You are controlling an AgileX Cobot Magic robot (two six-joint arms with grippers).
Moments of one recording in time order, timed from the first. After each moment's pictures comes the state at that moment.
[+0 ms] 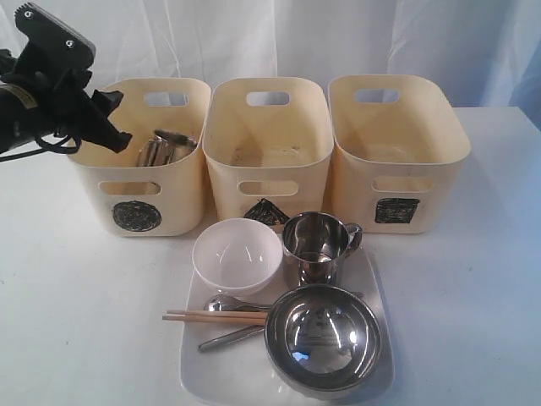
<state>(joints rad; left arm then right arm) -0.28 1.57 -0.90 0.01 -0.35 0.47 0.05 0.01 -0.01 0.00 0.27 0.06</state>
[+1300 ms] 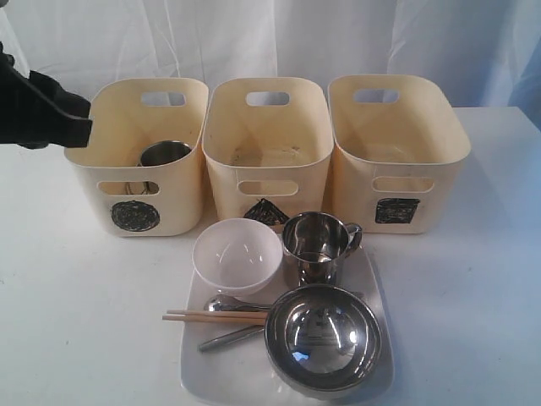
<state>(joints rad) -0.52 1.04 -0.90 0.29 0.45 -0.22 0.05 0.01 -0.01 0.00 0.27 0.06</state>
